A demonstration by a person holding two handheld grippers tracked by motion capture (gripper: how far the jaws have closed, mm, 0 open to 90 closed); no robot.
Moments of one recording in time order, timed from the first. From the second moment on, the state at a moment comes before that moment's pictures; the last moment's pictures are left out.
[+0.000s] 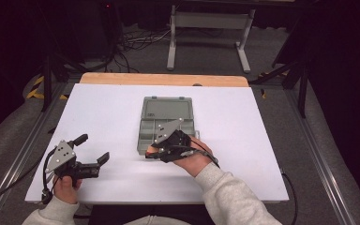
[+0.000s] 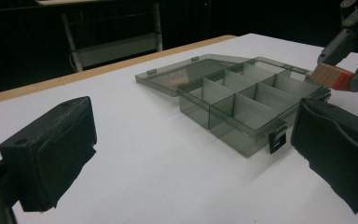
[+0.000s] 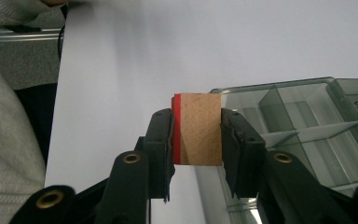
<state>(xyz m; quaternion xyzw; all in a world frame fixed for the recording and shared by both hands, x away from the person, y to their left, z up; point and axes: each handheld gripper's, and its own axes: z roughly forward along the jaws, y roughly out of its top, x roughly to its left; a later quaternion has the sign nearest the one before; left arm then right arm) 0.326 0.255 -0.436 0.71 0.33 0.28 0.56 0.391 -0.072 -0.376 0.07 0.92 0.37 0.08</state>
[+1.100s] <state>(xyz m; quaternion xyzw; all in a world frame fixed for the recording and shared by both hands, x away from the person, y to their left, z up) 0.326 0.255 -0.436 0.71 0.33 0.28 0.56 0.432 -0.082 -0.366 0.14 0.91 0.38 0.12</state>
